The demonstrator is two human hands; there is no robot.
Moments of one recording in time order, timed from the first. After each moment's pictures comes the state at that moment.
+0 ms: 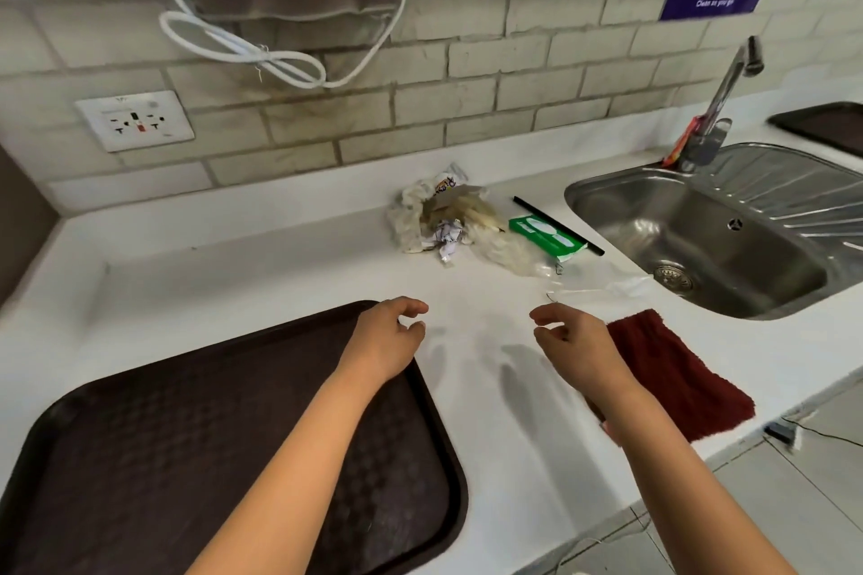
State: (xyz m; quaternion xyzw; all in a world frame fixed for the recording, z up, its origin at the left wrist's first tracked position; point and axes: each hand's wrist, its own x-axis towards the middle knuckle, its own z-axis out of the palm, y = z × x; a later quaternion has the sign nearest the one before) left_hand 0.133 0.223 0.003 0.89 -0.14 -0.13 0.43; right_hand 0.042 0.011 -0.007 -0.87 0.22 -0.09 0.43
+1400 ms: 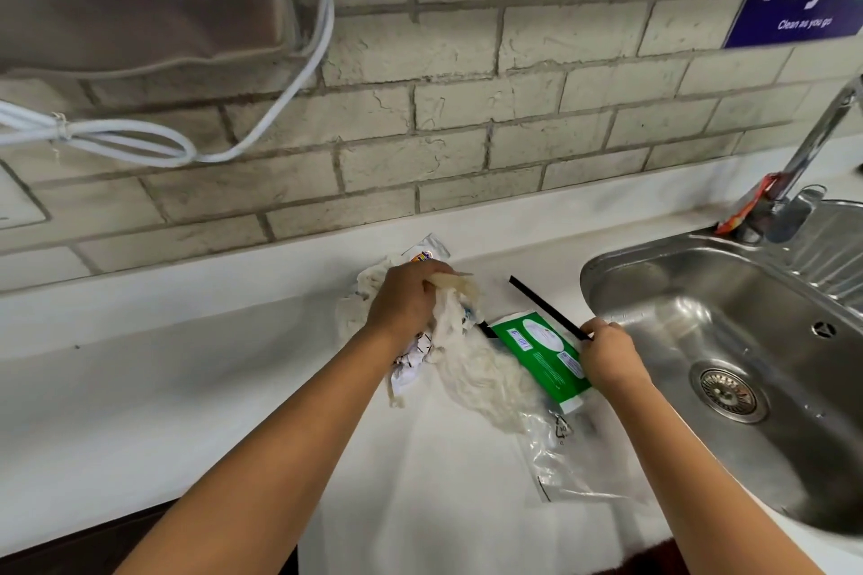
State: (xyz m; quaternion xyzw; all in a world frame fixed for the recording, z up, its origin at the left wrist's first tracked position) left_hand 0.367 0.039 -0.003 0.88 -0.18 -0.01 0.45; right_hand 0.268 -0.190 -0.053 -0.91 0.32 0.00 0.27
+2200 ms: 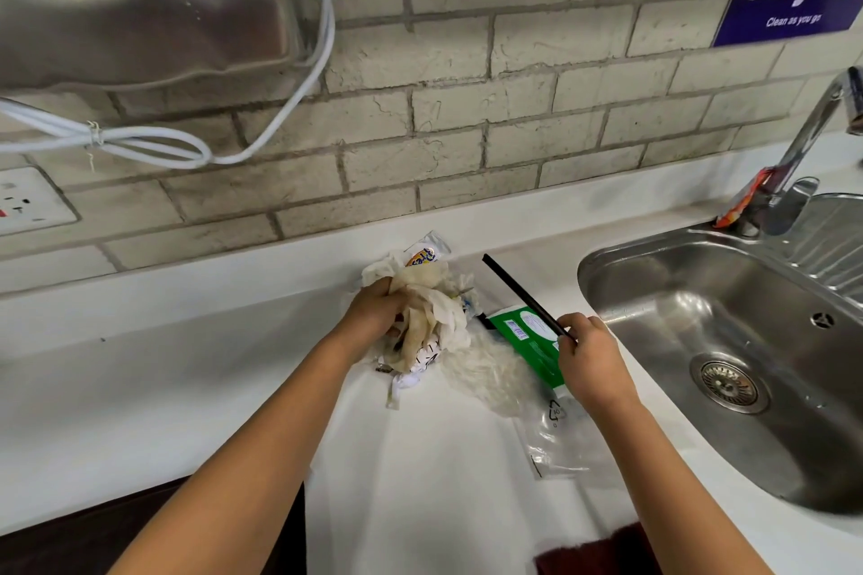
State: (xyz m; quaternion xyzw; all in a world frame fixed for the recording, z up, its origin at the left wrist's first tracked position) left_hand 0.343 0.077 0.005 0.83 -0.03 -0.17 0.53; right_hand 0.232 -0.152 -0.036 -0.90 0.24 -0.13 0.35
